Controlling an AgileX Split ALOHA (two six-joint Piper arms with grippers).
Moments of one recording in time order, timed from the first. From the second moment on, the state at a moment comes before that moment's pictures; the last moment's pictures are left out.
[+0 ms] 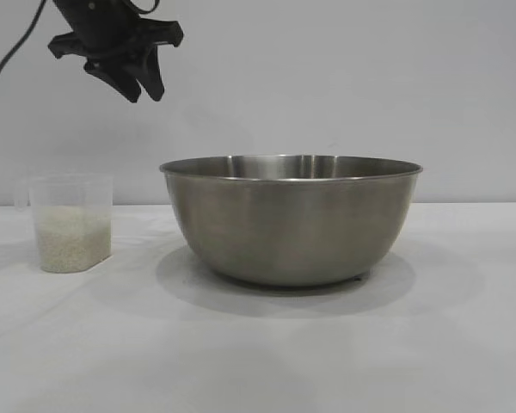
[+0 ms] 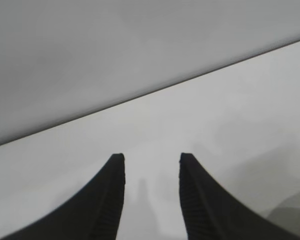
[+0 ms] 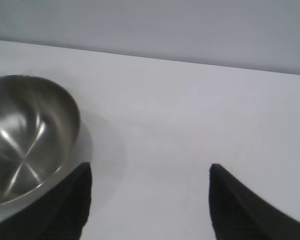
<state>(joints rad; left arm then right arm) -0.25 2.00 -1.59 -0.28 0.36 0.30 0.10 0.73 -0.62 0.23 0.59 -0.28</state>
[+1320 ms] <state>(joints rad) -0.29 1.50 -0.44 -0.19 -0.47 0.19 0.07 0.09 -0.50 0.06 1.12 -0.06</state>
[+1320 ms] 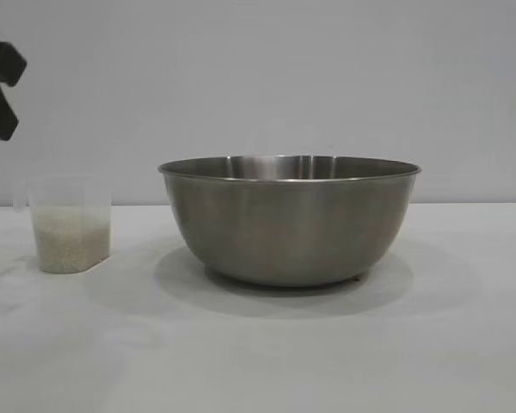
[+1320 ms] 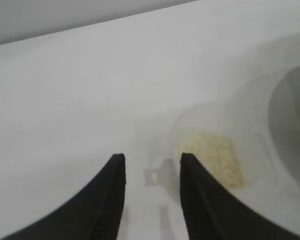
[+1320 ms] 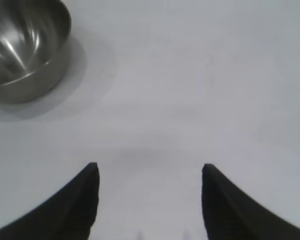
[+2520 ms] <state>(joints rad) -0.29 1.99 -0.36 -0.14 -1.14 0.11 0.07 -0.02 -0.49 0.06 1.14 -0.07</state>
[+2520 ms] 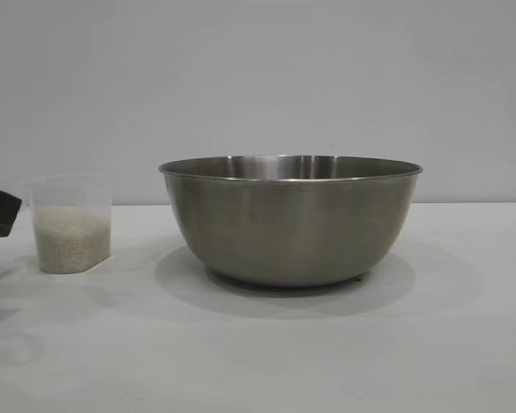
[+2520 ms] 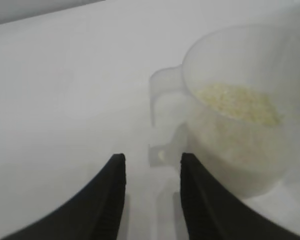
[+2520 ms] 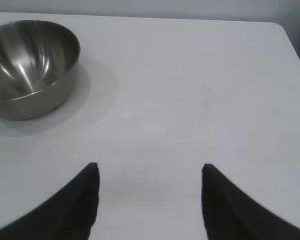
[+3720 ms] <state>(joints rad) -0.29 2.05 -0.63 -0.02 -1.13 0.37 0.07 -0.02 -0.49 0.06 1.14 -0.07</state>
